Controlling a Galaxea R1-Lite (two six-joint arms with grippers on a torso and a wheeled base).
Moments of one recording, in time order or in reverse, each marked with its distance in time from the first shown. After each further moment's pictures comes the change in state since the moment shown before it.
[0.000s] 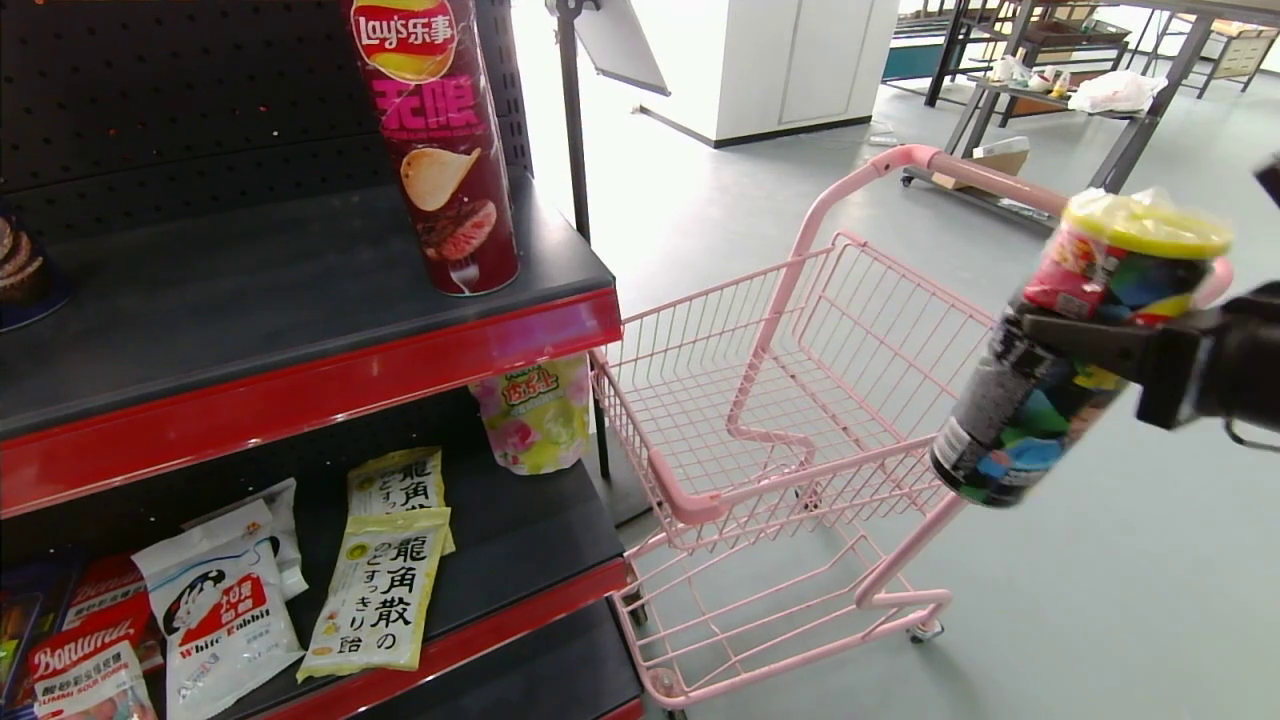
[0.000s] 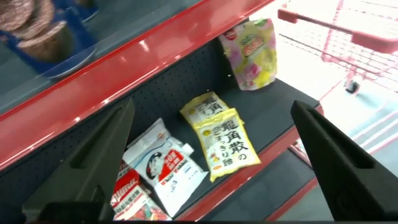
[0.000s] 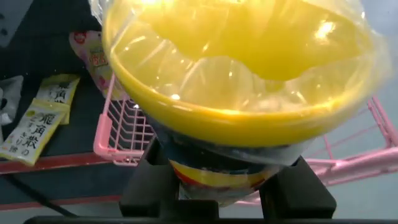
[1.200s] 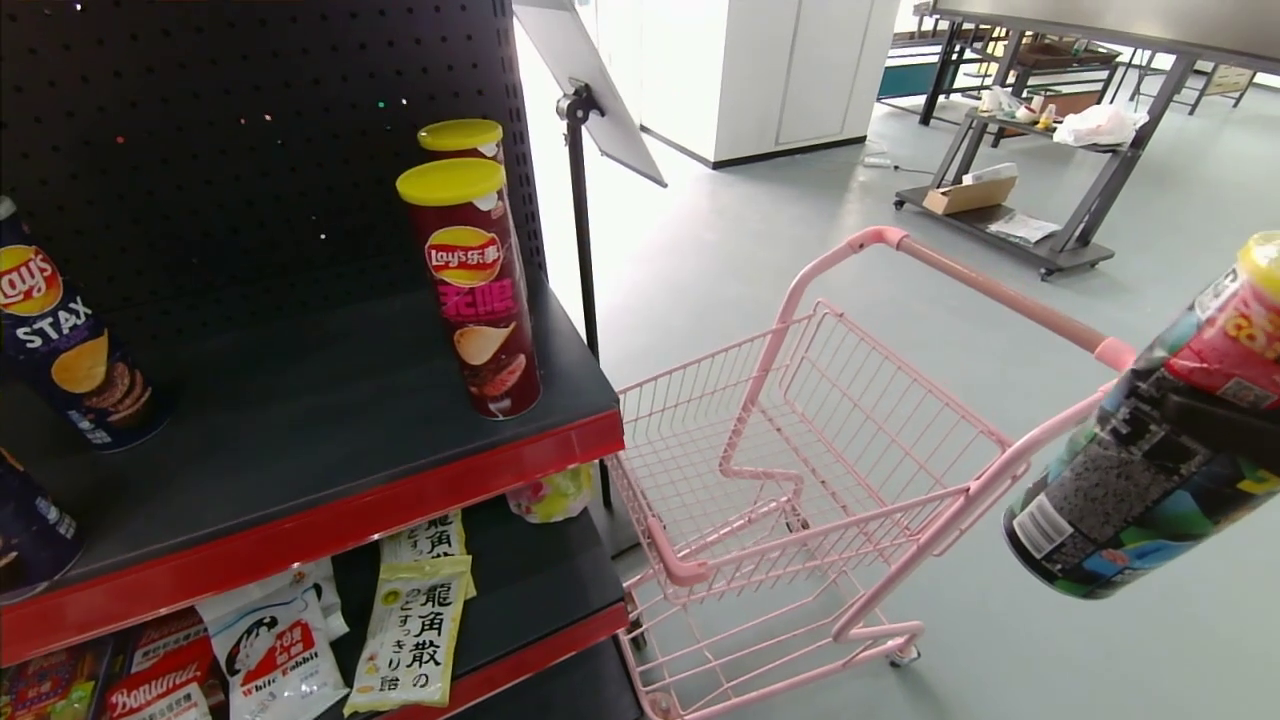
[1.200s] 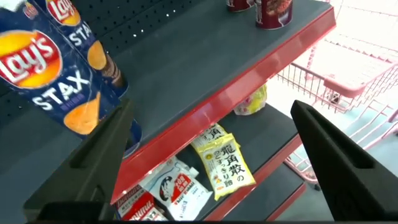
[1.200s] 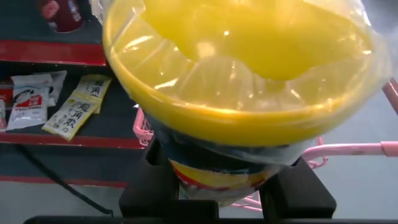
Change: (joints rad) left arm 0.001 0.068 -0.051 0.001 -0.012 0.016; right arm 0.049 -0.262 0.091 0.119 0.102 -0.090
